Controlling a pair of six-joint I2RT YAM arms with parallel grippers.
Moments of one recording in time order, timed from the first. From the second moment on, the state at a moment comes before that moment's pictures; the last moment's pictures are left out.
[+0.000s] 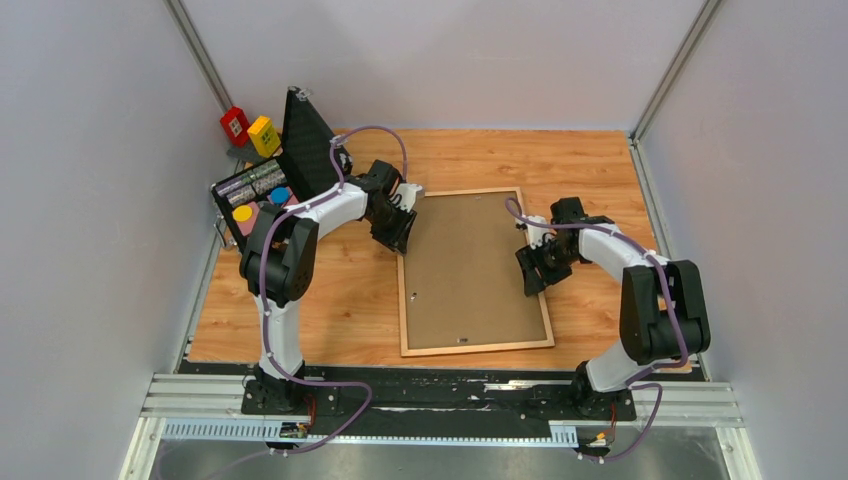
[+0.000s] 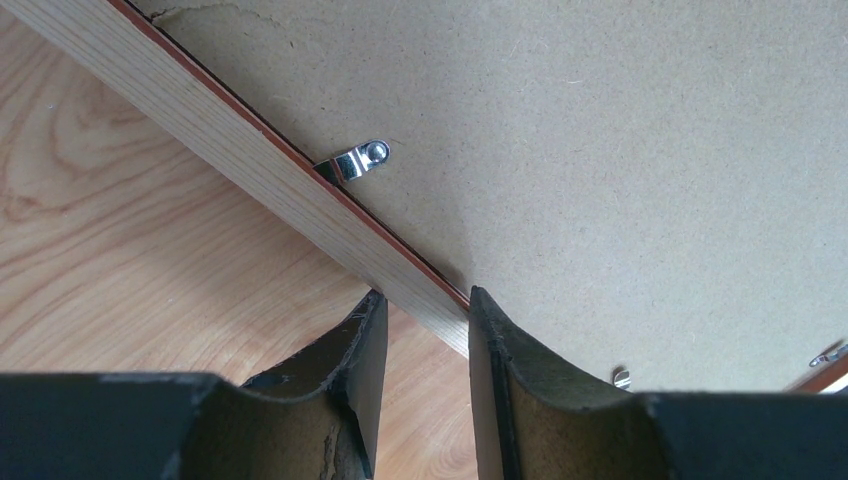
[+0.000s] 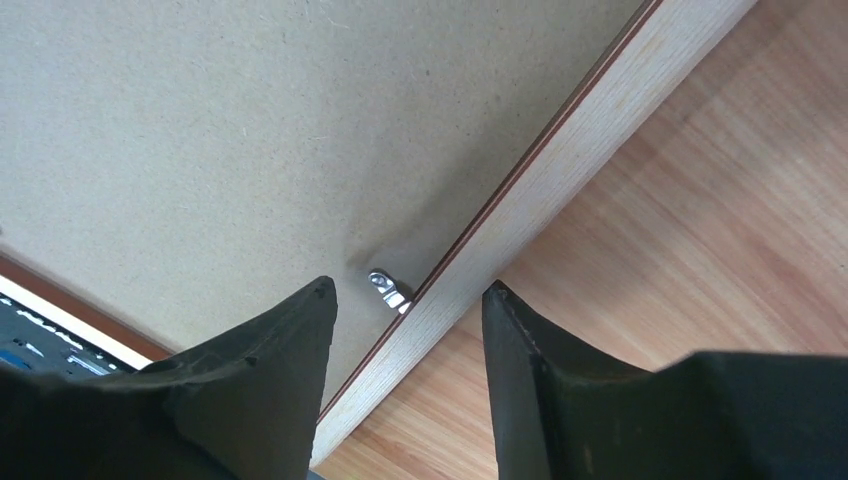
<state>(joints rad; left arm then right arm) -0.44 2.00 1.43 -0.66 0.33 0.09 0.14 1.57 0.91 -0.71 -0.35 -0.39</state>
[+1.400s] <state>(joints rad) -0.43 2.00 1.43 -0.67 0.36 0.09 0.12 1.94 1.36 -0.49 -0.19 -0.13</state>
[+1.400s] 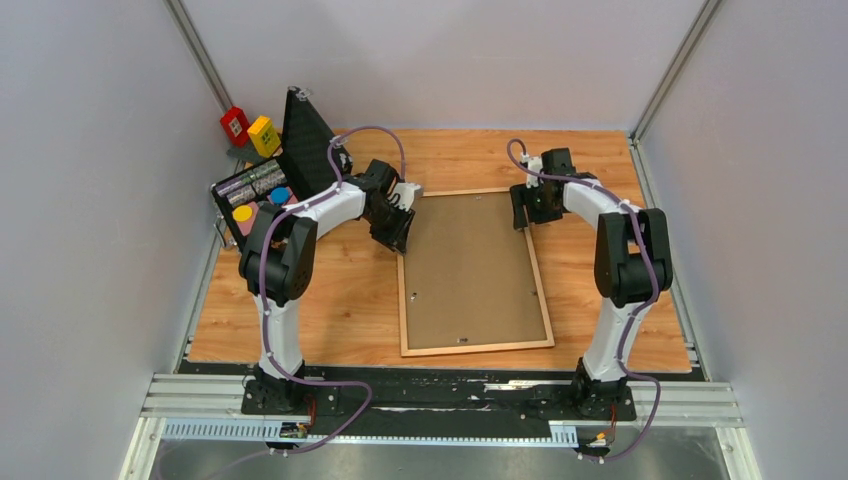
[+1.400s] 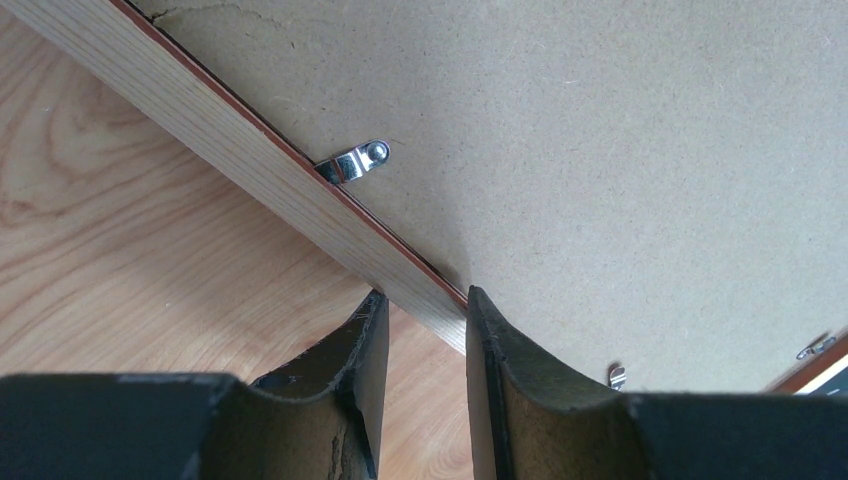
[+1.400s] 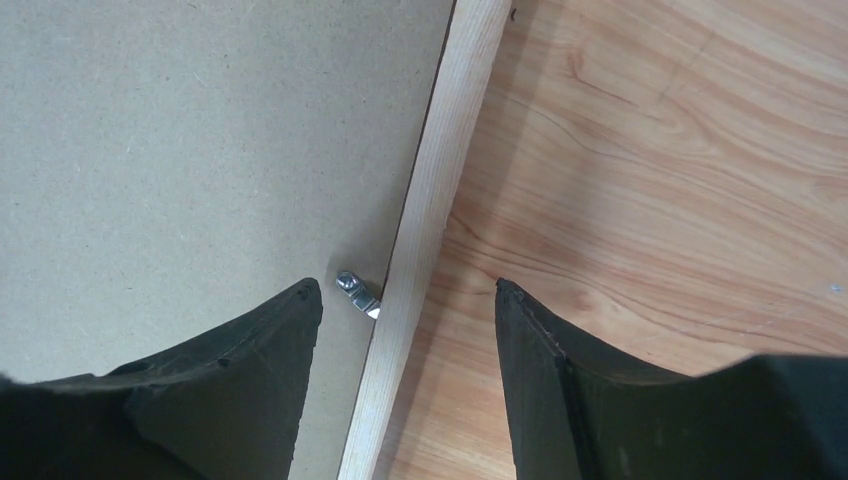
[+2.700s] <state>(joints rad) -0.45 1.87 1.29 -0.70 0.44 0.13 0.03 1.86 1.21 -0.50 -0.32 0.01</state>
